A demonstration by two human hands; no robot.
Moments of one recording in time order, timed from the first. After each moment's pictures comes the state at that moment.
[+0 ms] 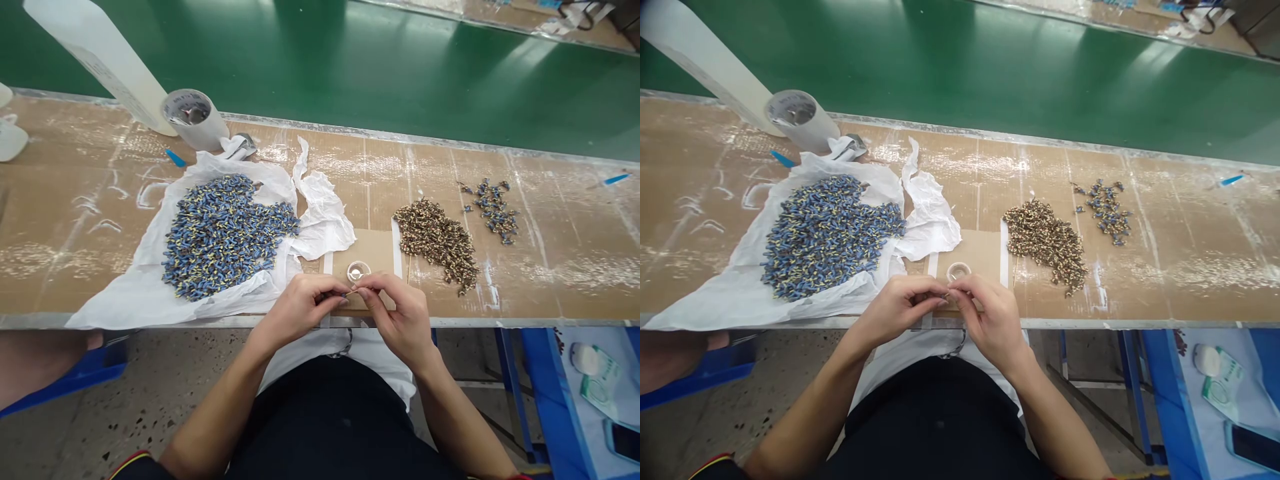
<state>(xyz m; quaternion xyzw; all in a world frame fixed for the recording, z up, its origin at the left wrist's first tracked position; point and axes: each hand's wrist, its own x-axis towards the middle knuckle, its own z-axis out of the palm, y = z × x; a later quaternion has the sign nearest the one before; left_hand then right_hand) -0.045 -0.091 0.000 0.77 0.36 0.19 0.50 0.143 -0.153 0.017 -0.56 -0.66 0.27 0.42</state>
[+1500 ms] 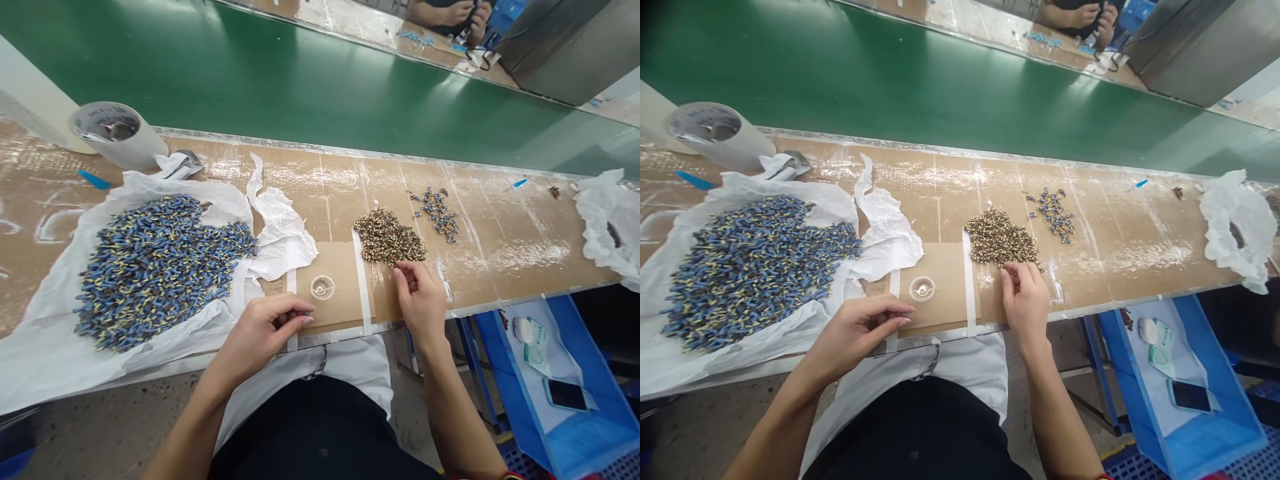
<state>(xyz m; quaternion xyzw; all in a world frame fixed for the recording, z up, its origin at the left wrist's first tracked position) -0.052 -0.087 -0.005 0.74 0.38 0.17 0.52 0.237 -0.159 -0.015 -0.78 -0.55 0.02 0.30</state>
